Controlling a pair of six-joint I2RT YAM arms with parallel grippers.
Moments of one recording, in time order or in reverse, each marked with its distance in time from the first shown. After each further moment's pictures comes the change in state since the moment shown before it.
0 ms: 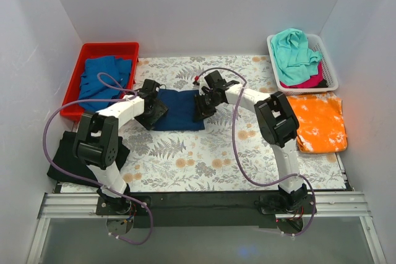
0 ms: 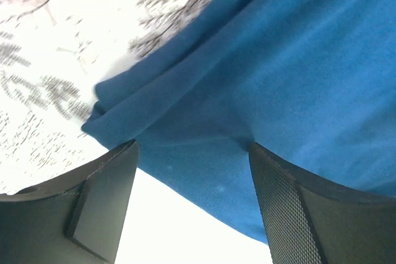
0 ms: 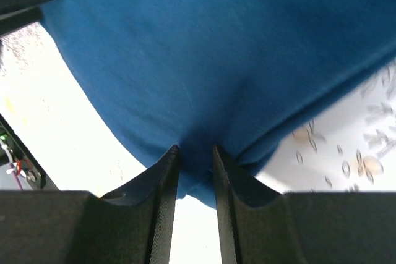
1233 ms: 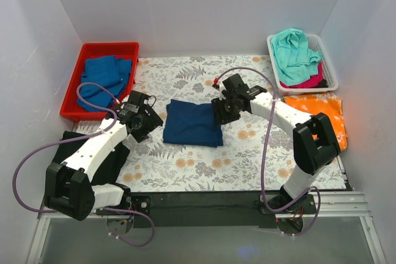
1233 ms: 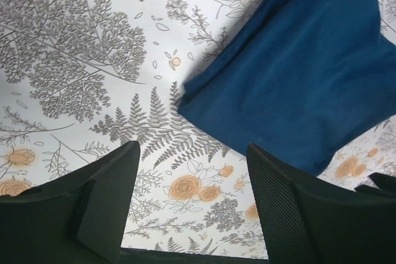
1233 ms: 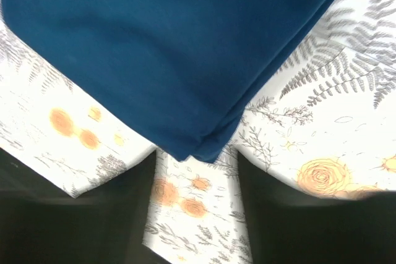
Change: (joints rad) left arm -0.055 -0.516 -0.214 -0.167 0.063 0.107; right arm -0.008 -0.488 -0.361 -0.152 0.288 -0.044
